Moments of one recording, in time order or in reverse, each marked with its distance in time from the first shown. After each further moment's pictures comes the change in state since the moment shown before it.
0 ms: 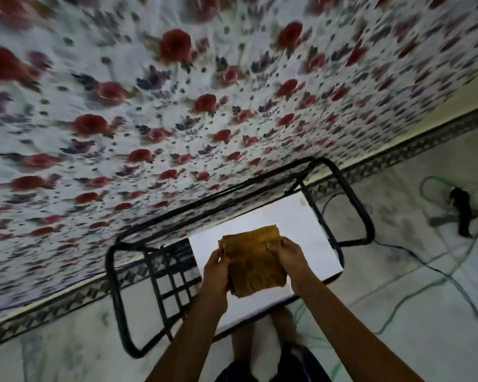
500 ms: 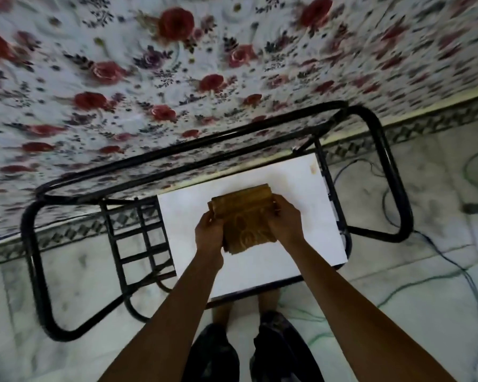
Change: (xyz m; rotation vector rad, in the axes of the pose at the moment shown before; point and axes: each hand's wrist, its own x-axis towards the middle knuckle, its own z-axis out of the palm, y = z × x) left_hand 0.111 -0.050 0.048 -0.007 0.243 0.010; right_hand 0.122 0.043 -0.019 -0.537 -0.016 -0.253
